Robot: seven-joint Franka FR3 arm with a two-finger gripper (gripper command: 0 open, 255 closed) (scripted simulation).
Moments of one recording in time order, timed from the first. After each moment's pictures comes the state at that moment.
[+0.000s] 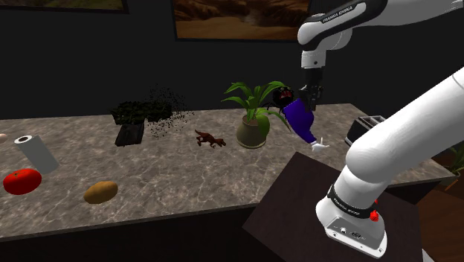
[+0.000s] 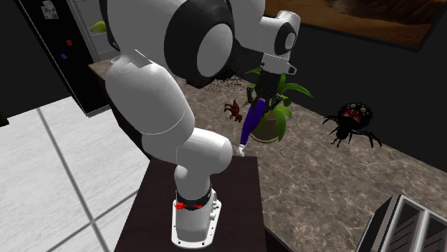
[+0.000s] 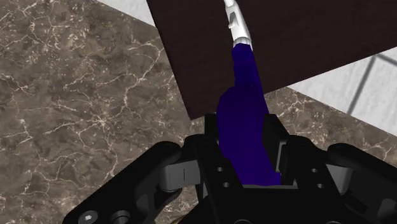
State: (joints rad) arm -0.28 -0.38 -0.40 -2.42 -0.15 1.71 -0.25
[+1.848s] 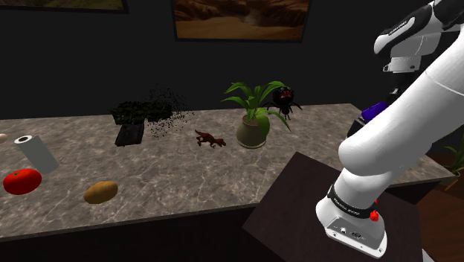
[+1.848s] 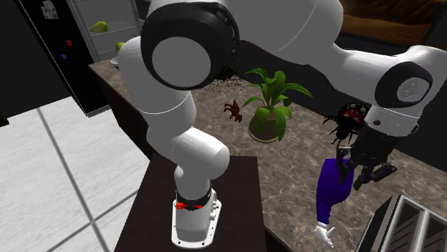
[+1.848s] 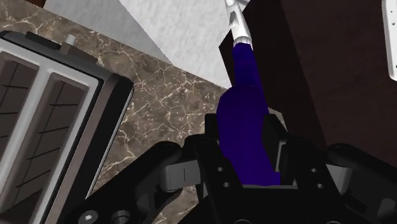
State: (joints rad) arm -0.54 -0.20 -0.95 -2.20 -0.43 1.80 -0.97
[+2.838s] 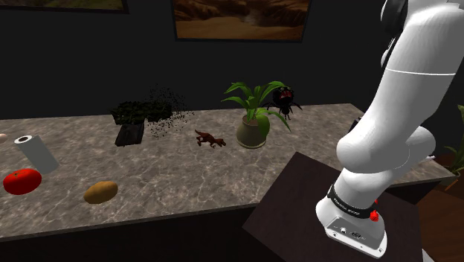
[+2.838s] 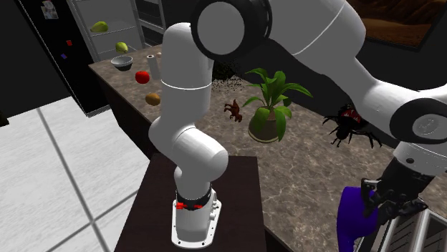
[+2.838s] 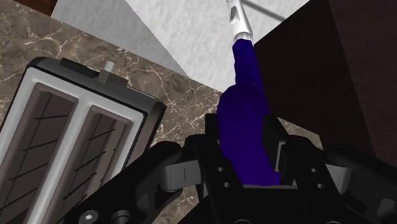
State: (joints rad) arm -0.63 0.17 -1.08 -2.10 -0.18 2.00 -1.29
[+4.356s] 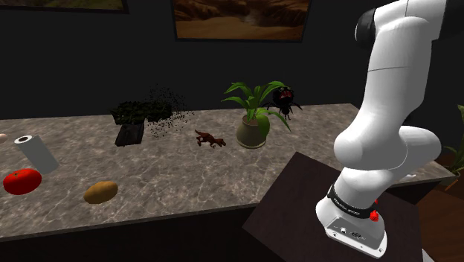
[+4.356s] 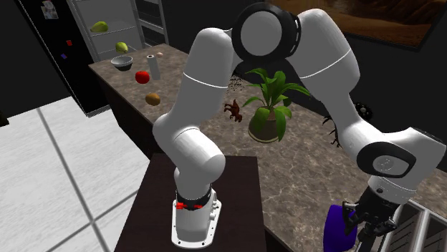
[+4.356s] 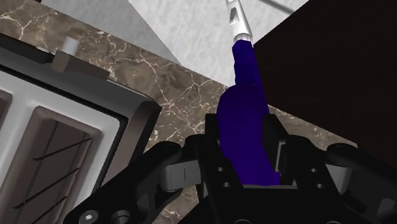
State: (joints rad) arm -0.79 0.44 -0.92 -2.19 0.04 2.28 -1.39
